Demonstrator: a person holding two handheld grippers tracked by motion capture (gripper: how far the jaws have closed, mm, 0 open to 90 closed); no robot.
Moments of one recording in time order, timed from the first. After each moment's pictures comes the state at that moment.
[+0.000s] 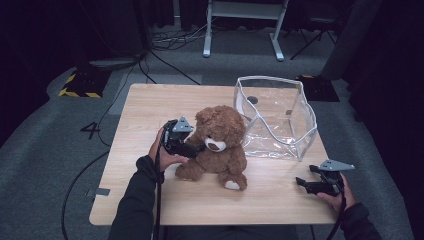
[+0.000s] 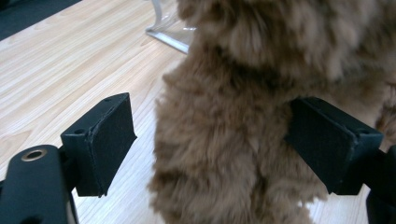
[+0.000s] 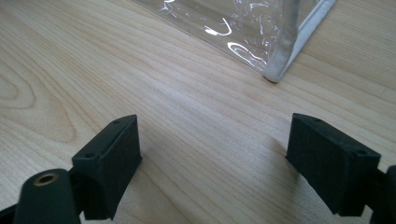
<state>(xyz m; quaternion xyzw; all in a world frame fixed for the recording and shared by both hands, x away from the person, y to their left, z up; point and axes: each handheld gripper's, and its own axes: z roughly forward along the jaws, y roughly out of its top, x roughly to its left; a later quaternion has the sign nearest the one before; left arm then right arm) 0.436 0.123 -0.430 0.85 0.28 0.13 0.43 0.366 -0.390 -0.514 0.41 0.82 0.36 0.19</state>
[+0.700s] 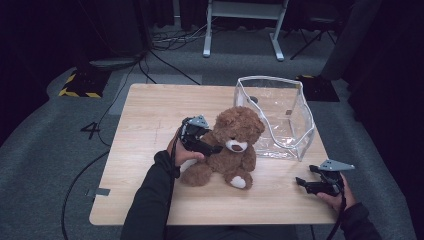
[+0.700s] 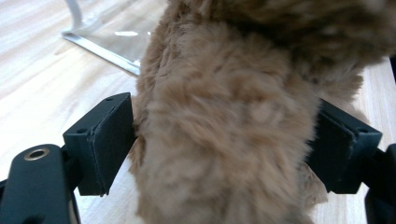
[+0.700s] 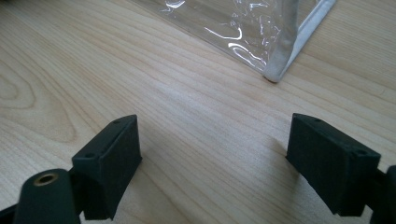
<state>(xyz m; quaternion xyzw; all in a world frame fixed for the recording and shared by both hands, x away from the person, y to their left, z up) 0.460 0.082 -0.443 0.86 0.23 0.02 0.45 0.366 -0.390 -0.514 0.41 0.82 0.36 0.19</state>
